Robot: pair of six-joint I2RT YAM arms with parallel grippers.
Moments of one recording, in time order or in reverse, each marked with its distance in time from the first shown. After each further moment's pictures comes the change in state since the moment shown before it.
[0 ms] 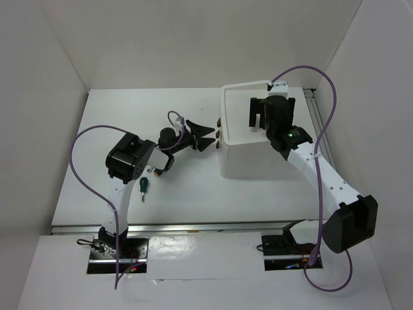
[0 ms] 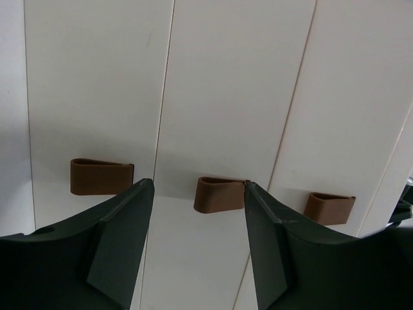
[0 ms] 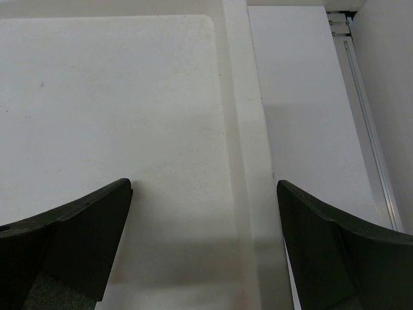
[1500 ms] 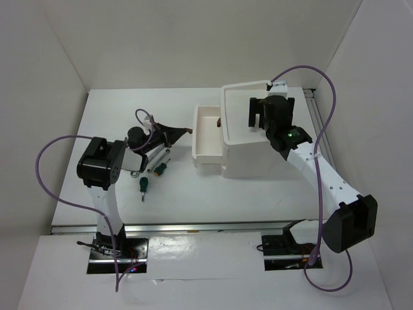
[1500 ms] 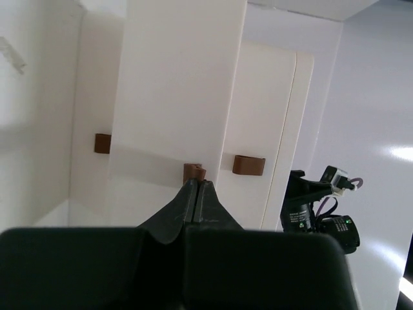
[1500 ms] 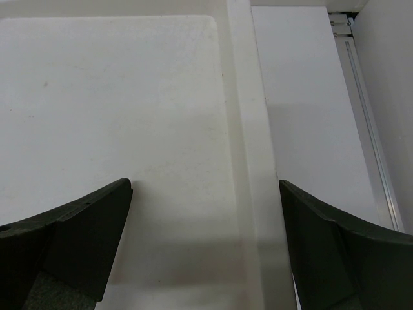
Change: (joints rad) left arm 0.245 -0.231 -0.230 -0.007 0.125 0.023; right arm 0.003 0.000 0.002 0.002 0.000 0.000
